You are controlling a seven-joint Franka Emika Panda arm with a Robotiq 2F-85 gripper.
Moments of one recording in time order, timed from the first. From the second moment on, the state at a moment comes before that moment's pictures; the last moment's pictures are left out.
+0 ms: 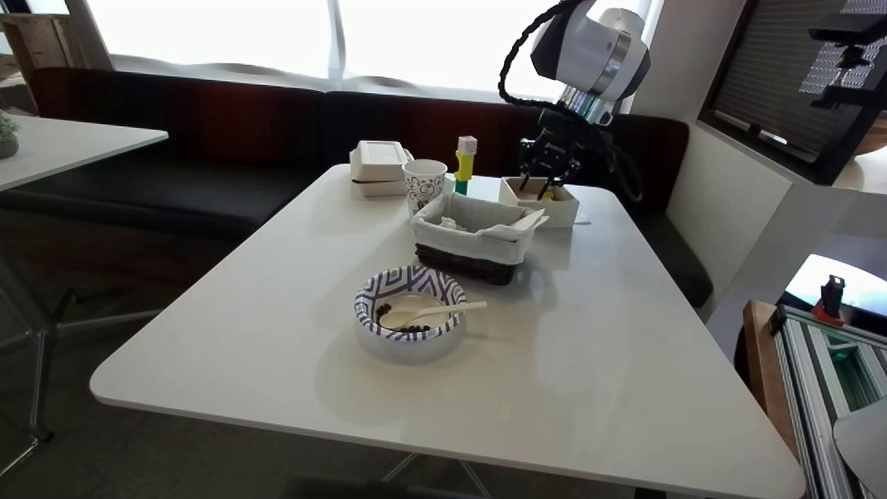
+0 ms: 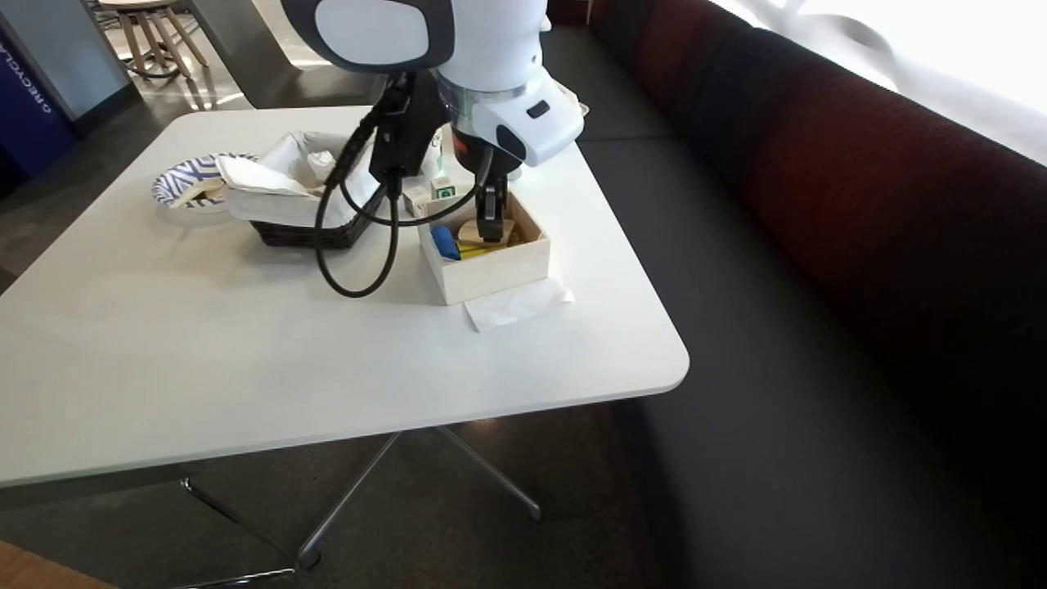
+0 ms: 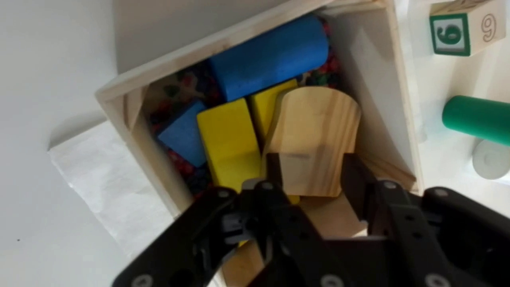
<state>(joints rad) -0.40 0.55 -0.22 -1.99 0.69 2.59 0.07</state>
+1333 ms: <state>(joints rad) -0.39 0.54 -0.23 -1.99 0.54 2.53 0.27</state>
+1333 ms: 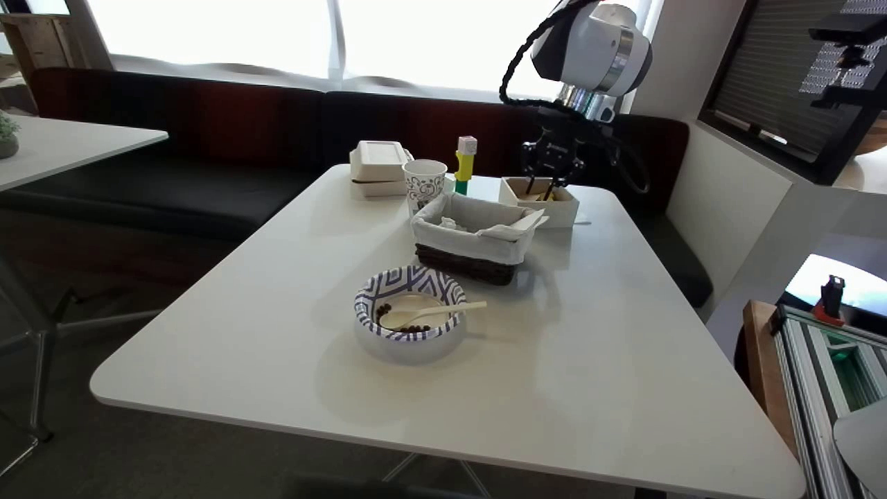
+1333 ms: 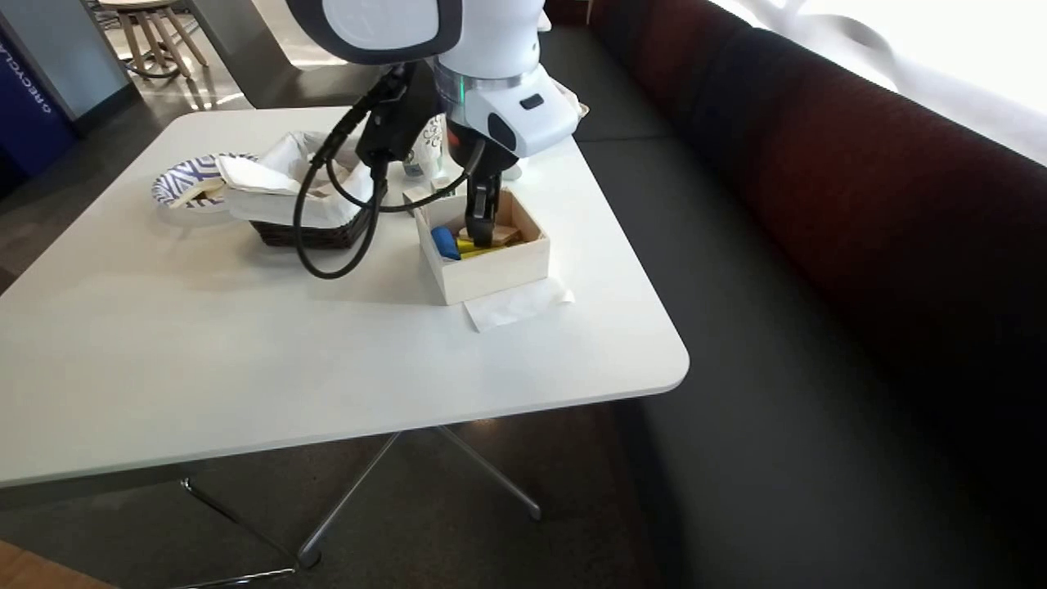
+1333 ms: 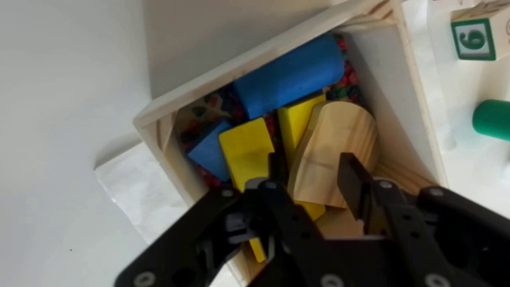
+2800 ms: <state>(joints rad) -0.37 0.61 -0.22 -1.91 0.44 2.56 0.27</state>
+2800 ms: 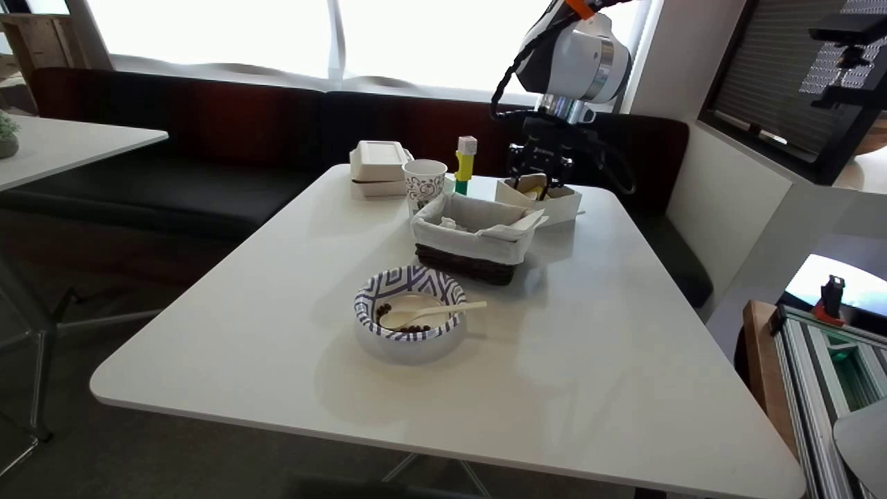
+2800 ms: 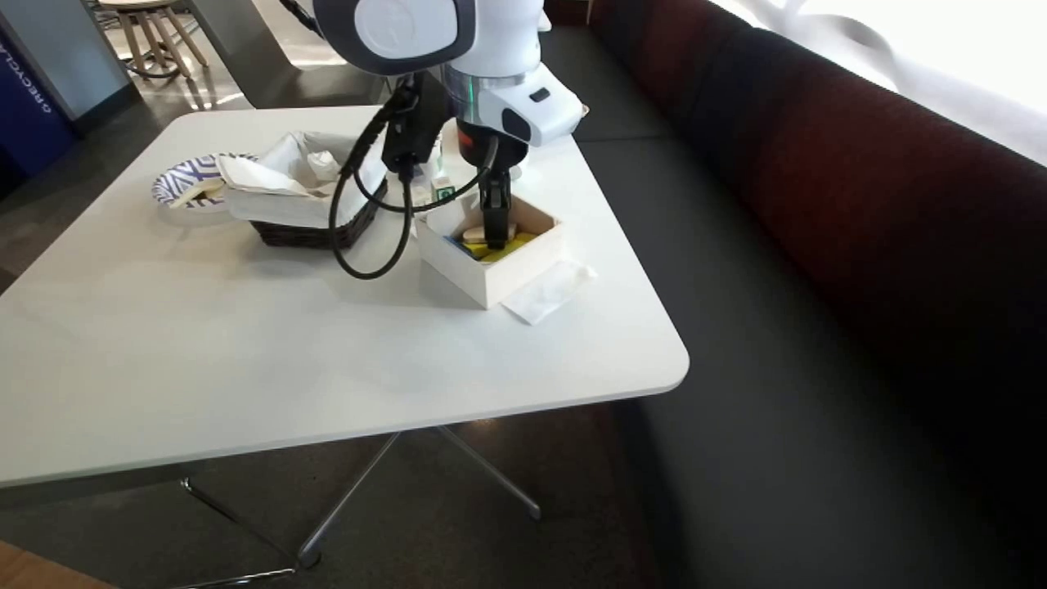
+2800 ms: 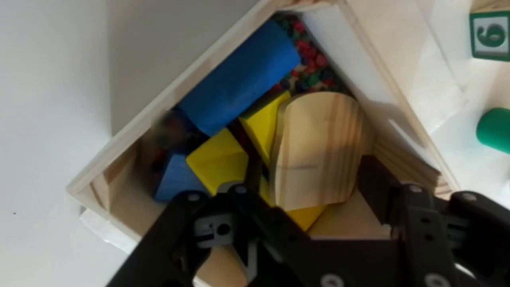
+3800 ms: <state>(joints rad) -0.39 0.60 -0.18 -1.90 0.44 2.63 0.20</state>
